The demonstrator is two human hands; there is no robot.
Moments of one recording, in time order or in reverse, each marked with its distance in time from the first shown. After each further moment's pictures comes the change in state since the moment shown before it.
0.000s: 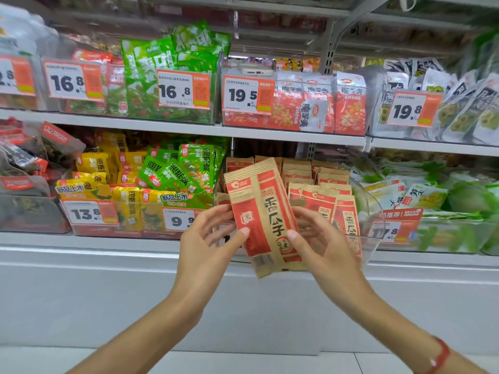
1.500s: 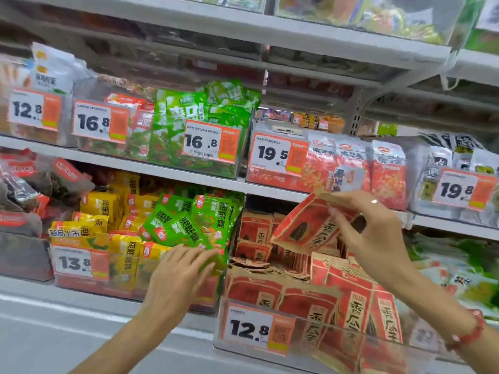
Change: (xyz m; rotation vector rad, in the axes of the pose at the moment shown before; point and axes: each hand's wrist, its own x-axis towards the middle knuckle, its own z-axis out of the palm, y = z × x) left_hand 0.156 -0.089 -0.067 1.240 0.283 0.954; right_hand 0.158 -0.011 -0.039 -0.558 0.195 -0.636
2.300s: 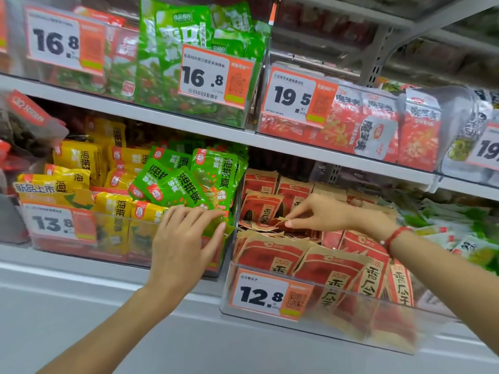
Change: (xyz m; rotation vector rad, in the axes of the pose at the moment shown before) left_hand -0.004 0.008 0.013 -0.161 0.050 -0.188; right_hand 0.015 0.064 0.098 -0.197 -1.079 0.258
